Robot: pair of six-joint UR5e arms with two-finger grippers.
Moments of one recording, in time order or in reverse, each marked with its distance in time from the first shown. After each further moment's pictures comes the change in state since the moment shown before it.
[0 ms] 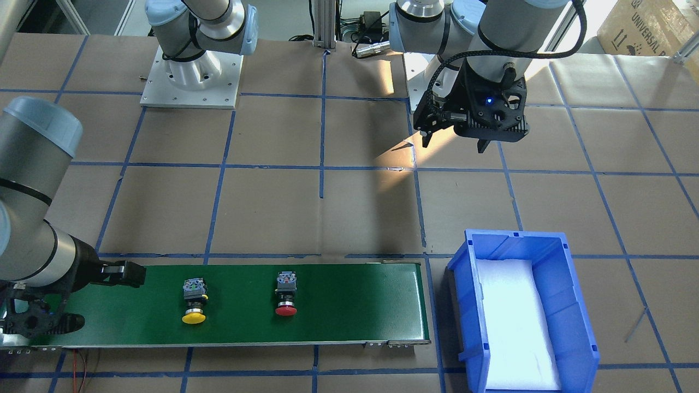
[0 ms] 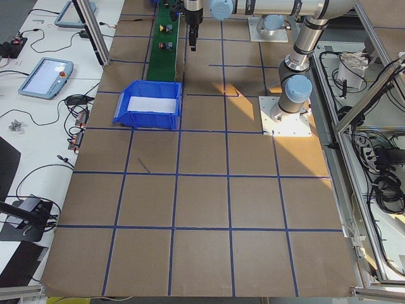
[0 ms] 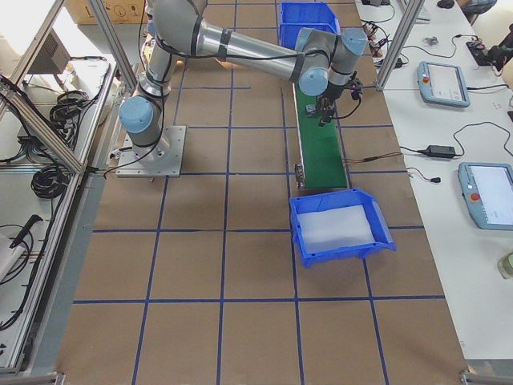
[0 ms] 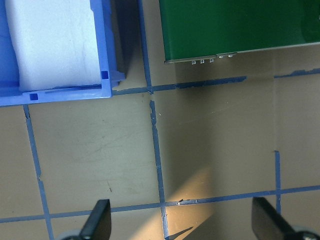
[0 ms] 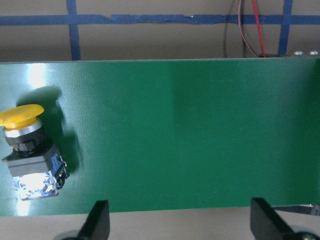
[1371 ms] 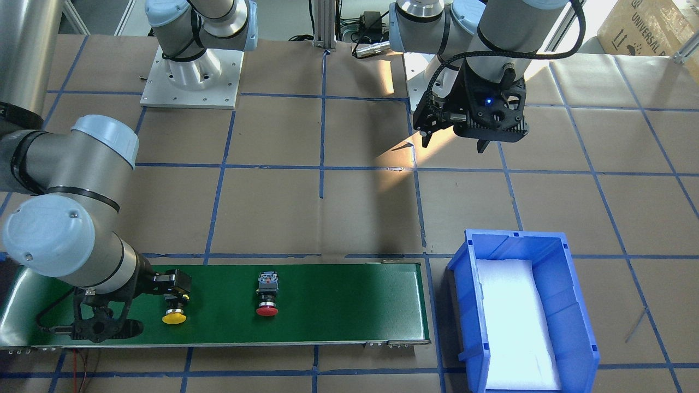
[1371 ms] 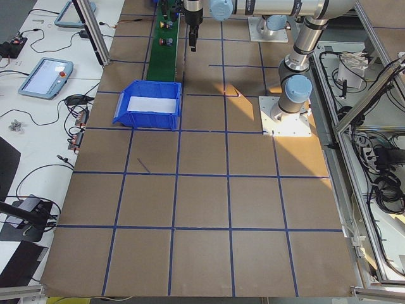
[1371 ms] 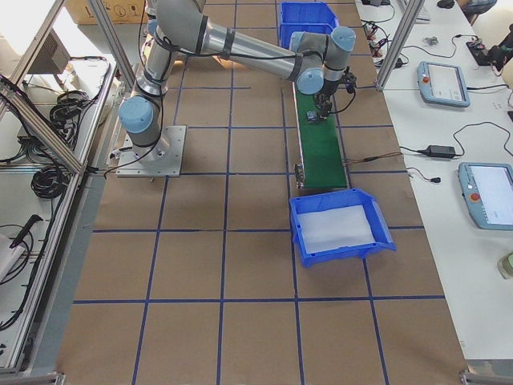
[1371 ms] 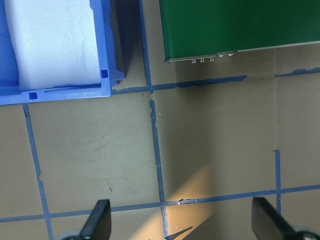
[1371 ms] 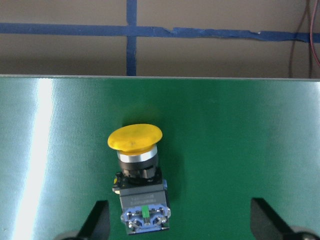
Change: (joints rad) left arm 0.000 0.000 -0.004 0.000 0.000 0.000; right arm 0.093 0.032 0.047 -0.115 0.006 0.061
